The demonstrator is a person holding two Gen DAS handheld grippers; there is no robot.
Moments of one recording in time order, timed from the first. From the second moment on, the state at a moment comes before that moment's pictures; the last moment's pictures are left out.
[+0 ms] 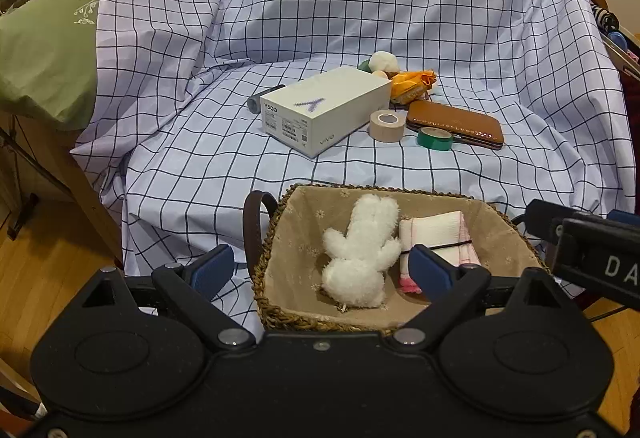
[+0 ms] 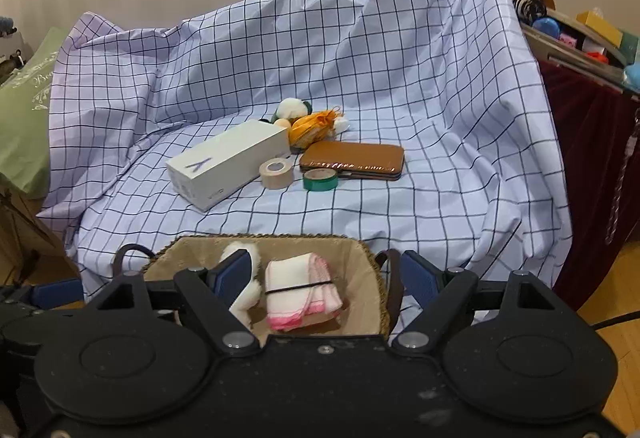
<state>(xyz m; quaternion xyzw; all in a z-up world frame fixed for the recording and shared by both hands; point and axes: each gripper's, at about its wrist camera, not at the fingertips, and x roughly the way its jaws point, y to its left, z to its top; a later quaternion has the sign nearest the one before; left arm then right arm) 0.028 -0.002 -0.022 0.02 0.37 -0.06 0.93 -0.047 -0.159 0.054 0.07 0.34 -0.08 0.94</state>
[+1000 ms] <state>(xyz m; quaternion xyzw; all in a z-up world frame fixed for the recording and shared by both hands) 0.116 -0.013 -0.015 0.11 0.35 -0.08 0.93 0.072 -0.215 0.049 0.01 0.33 -0.19 0.92</state>
